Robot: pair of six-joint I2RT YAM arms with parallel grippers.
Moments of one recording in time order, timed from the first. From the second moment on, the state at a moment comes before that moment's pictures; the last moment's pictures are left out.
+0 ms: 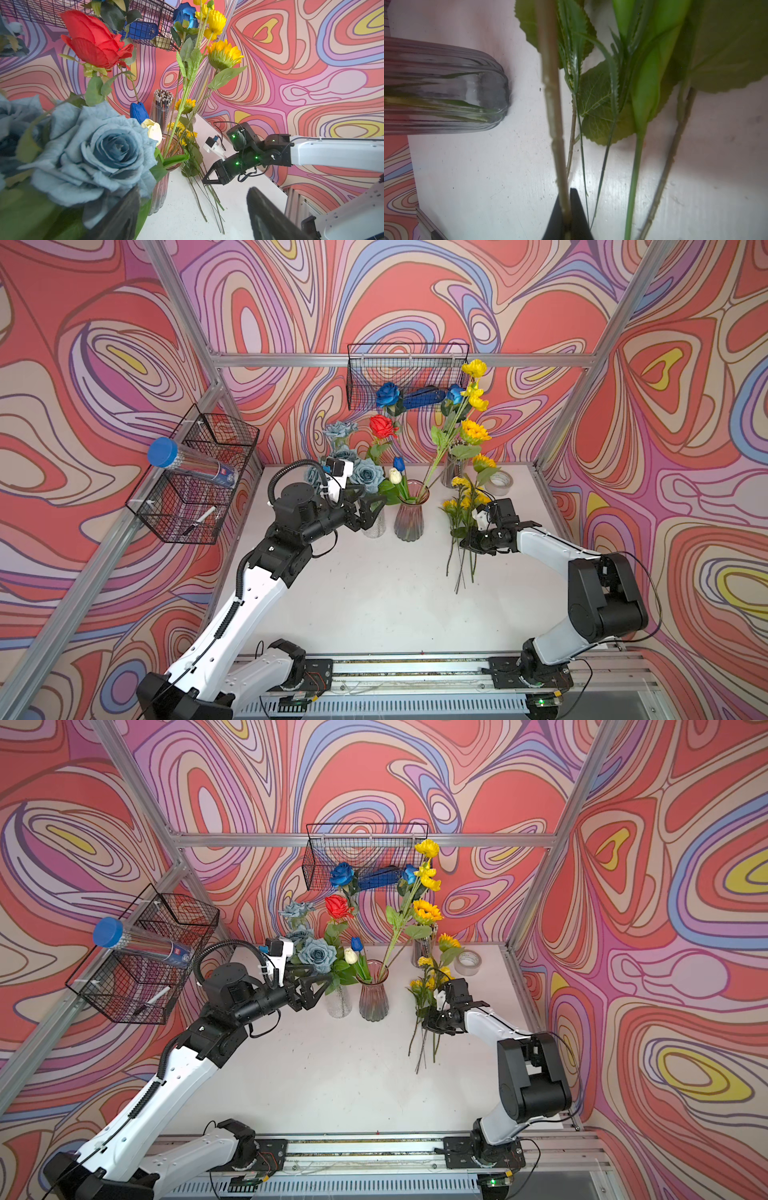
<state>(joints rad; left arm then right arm) -0.40 1.05 1.06 -0.15 0.46 -0.31 0.14 1.63 0.95 -0.42 -0.42 0.36</state>
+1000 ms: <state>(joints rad) -0.43 1.14 1.15 -0.15 0.47 -0.33 0.14 1.67 0.98 -0.63 -0.41 0.25</state>
